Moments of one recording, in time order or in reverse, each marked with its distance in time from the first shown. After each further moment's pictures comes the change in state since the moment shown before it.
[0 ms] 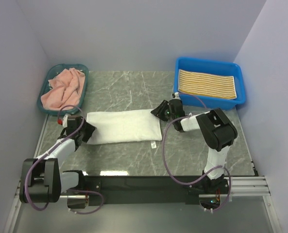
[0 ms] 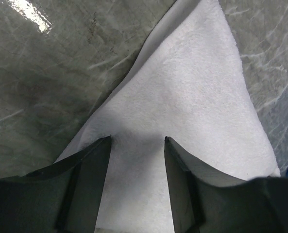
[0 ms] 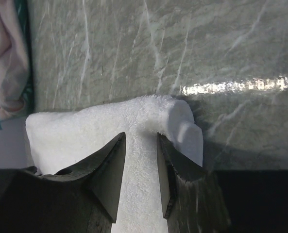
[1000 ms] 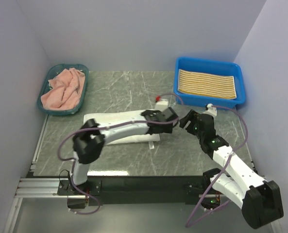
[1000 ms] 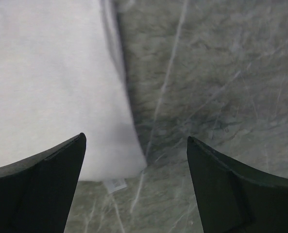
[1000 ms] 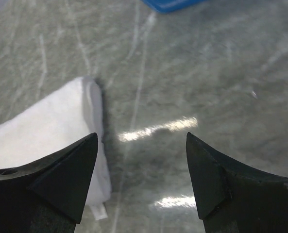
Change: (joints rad) left arm -1.036 0.689 1.099 -0.569 -0.454 0.165; right arm -0.105 -0.978 -0.323 -0.658 0.320 -0.220
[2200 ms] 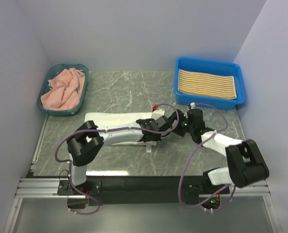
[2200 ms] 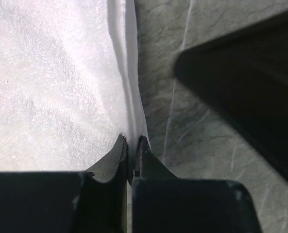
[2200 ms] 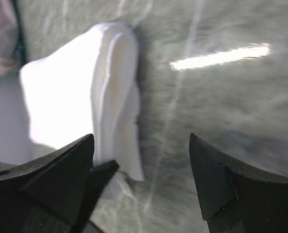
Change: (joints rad) left arm -0.048 0.021 -0.174 0.133 0.064 0.079; right arm -0.023 0.377 -0.020 0.273 -0.468 0.161
